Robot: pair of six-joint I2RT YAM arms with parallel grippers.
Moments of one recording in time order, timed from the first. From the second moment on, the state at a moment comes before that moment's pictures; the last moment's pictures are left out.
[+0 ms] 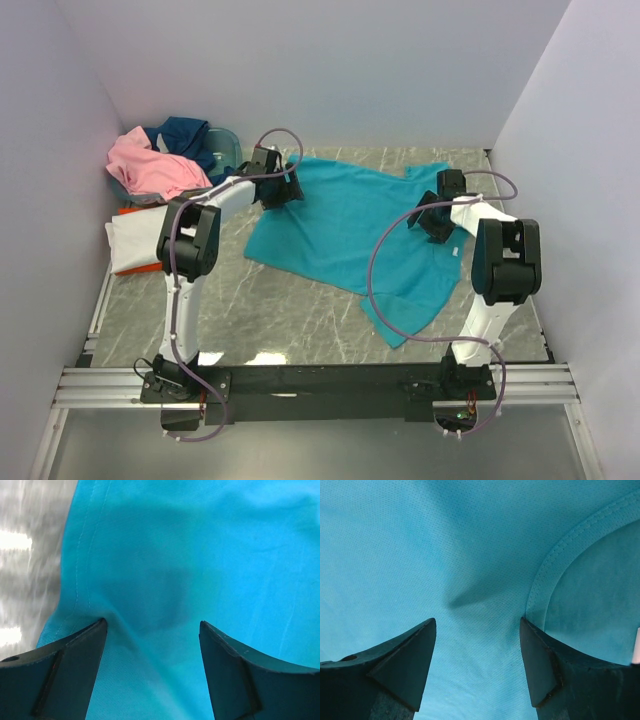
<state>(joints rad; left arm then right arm) -0.34 2.24 1.69 -0.28 0.12 -0.59 -0.03 1.87 1.20 -0.42 -0.02 0.57</state>
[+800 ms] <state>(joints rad) -0.33 2.23 1.76 -0.31 0.09 -0.50 -0.05 1.98 1.41 -0.53 -0.07 0.55</state>
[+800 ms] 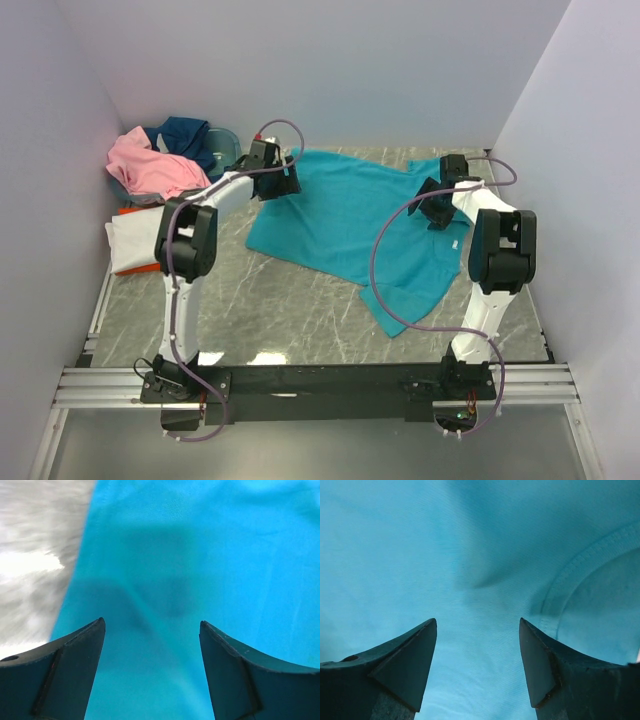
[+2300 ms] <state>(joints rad) -0.24 1.69 0.92 -0.14 -0.05 -0.56 0.01 1.60 1.07 -0.51 -0.14 0.53</state>
